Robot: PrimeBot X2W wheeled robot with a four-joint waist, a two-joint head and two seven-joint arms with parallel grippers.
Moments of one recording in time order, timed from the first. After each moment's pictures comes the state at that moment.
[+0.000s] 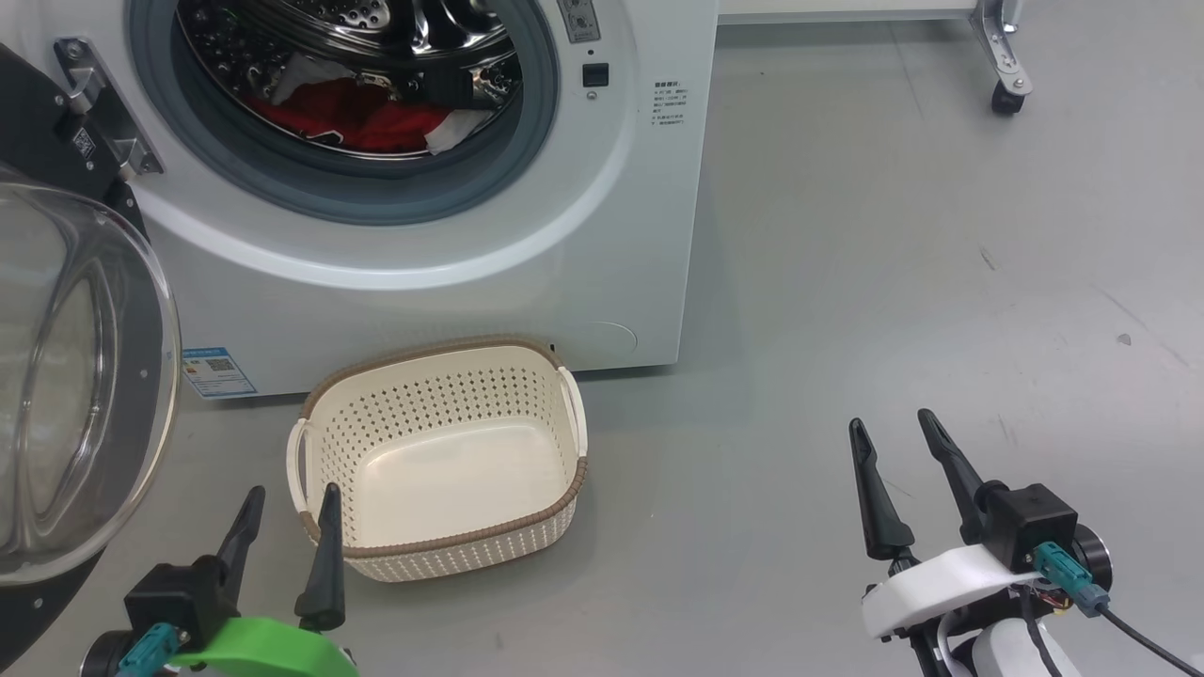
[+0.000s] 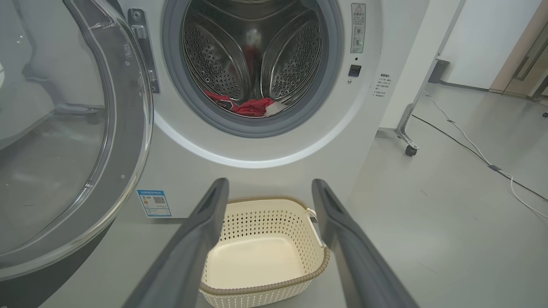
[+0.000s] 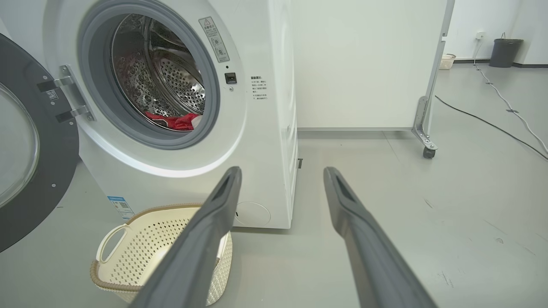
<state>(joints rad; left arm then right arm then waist) 0.07 0.09 -0.11 0.07 -0.38 -0.02 -0.11 -0.03 -0.05 0.20 0.22 0.26 0.02 -0.26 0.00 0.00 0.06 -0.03</state>
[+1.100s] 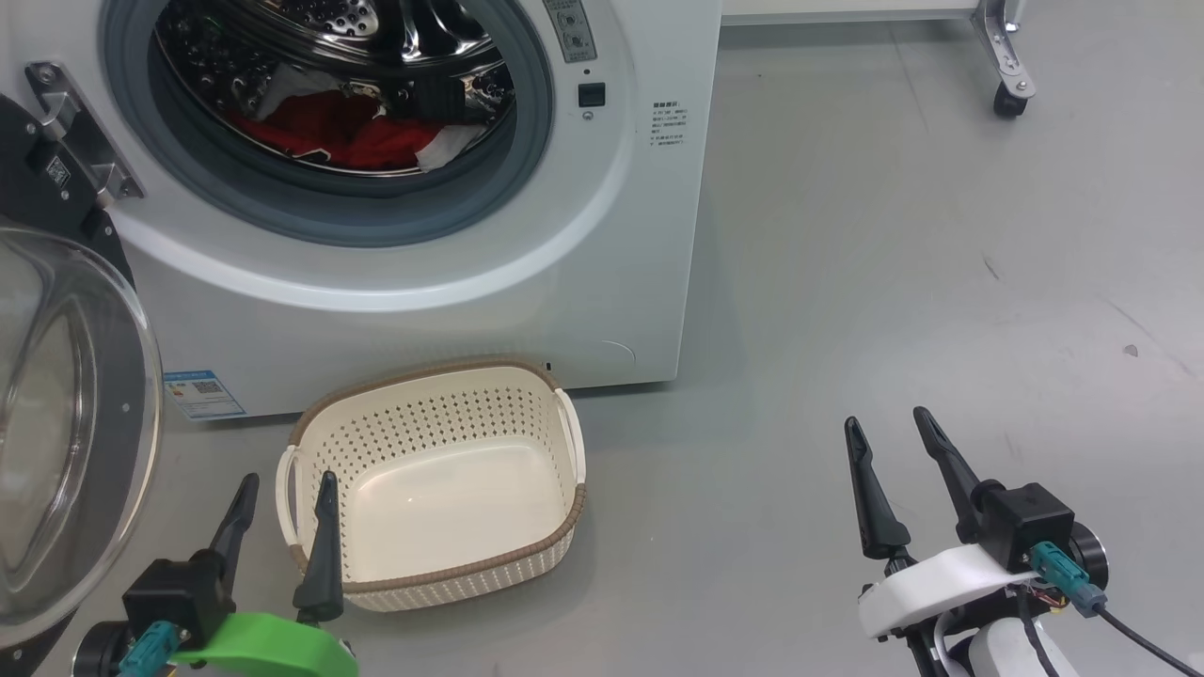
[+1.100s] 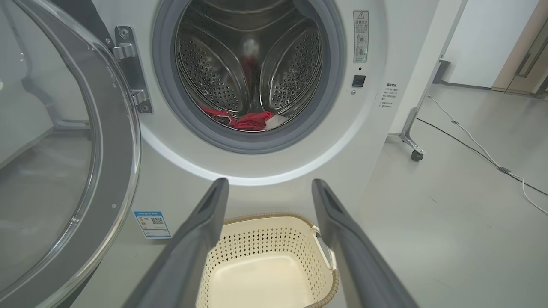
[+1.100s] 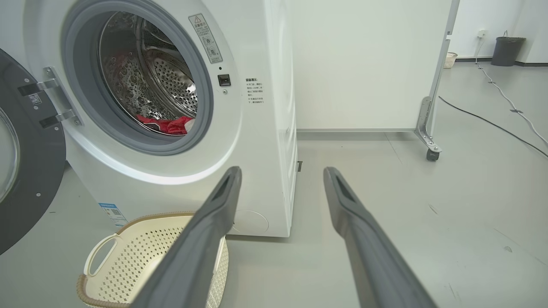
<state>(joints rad) 0.07 0.09 -0.11 0.04 -0.35 0.01 -0.11 -0.03 -0.05 0.20 0.21 0.26 0.02 -0.26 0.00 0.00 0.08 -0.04</state>
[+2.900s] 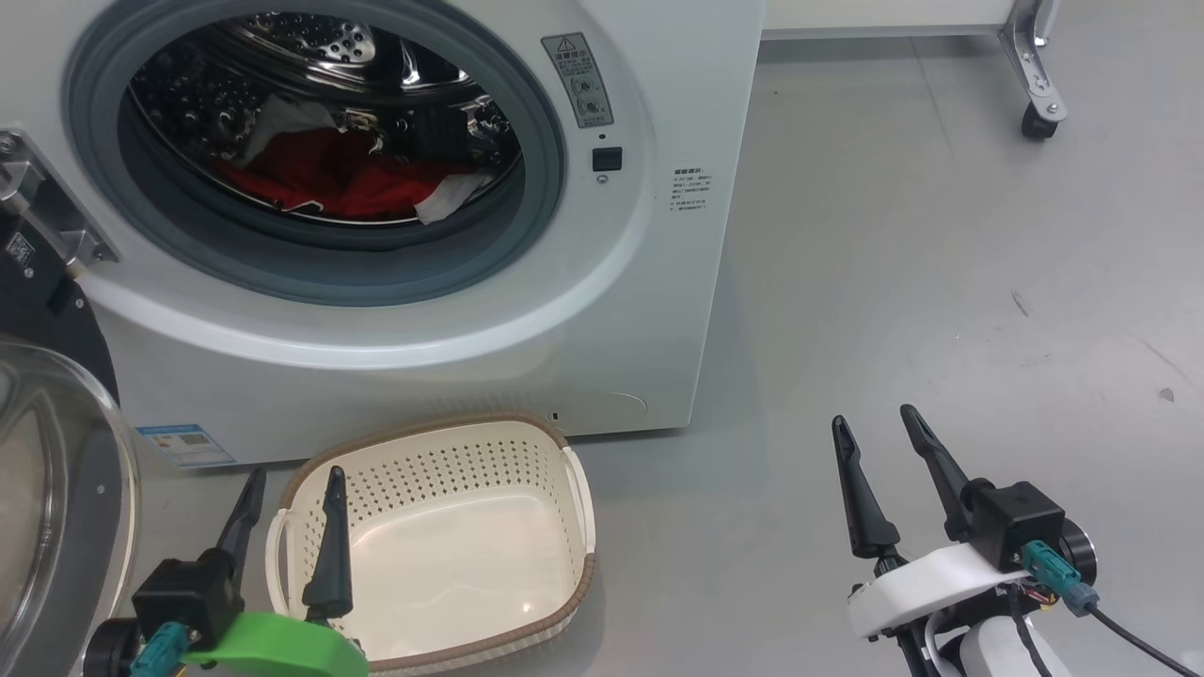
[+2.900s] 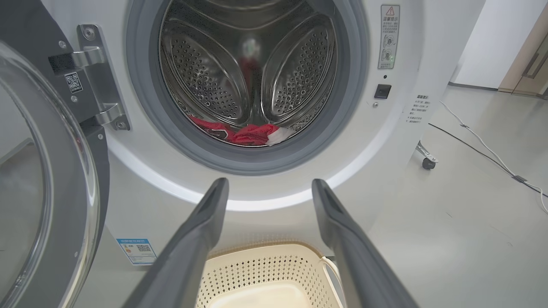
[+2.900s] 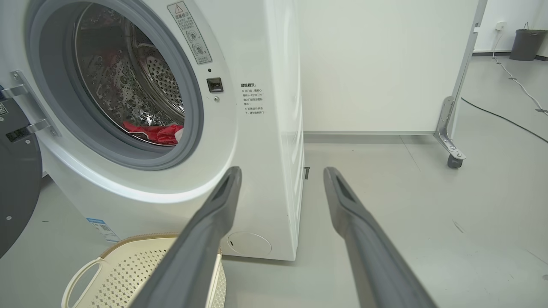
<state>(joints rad) 0.07 0.09 -0.13 0.02 -0.35 0.03 -0.12 -0.03 -0.05 0.23 0.20 0.27 0.02 -0.26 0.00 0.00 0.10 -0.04</state>
